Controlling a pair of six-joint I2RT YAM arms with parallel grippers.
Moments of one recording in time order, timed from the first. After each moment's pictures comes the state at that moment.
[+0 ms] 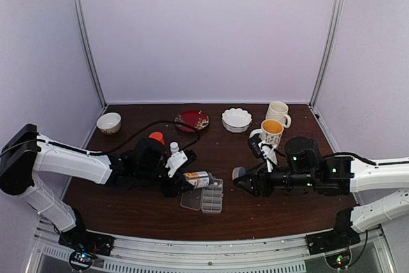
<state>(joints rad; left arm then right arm) -0.94 1.50 0.69 0.11 0.14 0.05 1.05 1.06 0.62 -0.03 -0.06 0.43</state>
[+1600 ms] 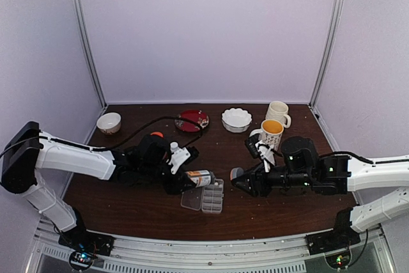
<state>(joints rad) -0.94 1.54 0.76 0.03 0.15 0.00 1.05 1.10 0.63 -0.03 -0.06 0.43</state>
